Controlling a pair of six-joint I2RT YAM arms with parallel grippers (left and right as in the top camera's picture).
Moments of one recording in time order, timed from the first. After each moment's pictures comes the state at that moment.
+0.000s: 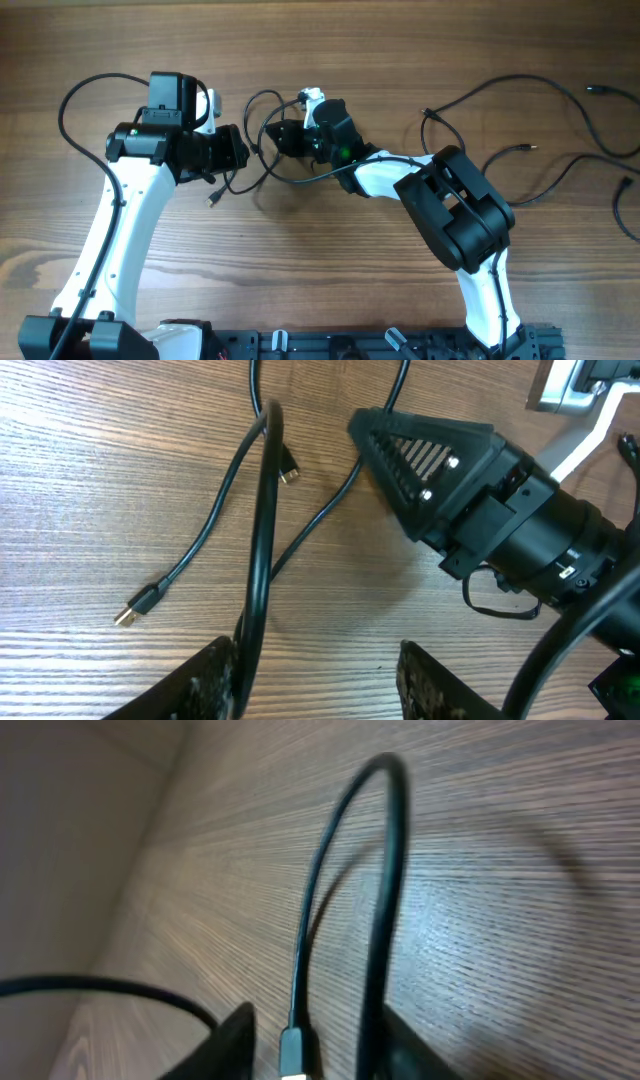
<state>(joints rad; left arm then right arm) -0.08 1.45 1.19 -0.94 0.23 -0.29 0.63 2.21 1.17 0.57 -0.34 0.73</state>
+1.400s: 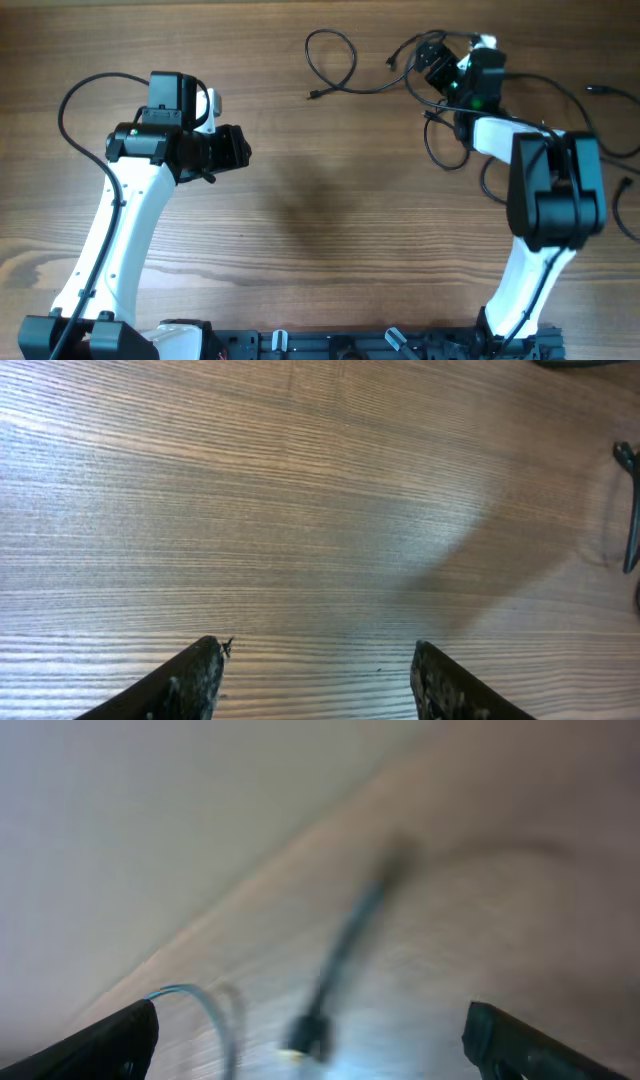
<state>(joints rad) -0.08 1.45 1.19 -0.93 0.23 -0.29 0.03 2.10 1.17 0.52 -0.24 0.68</state>
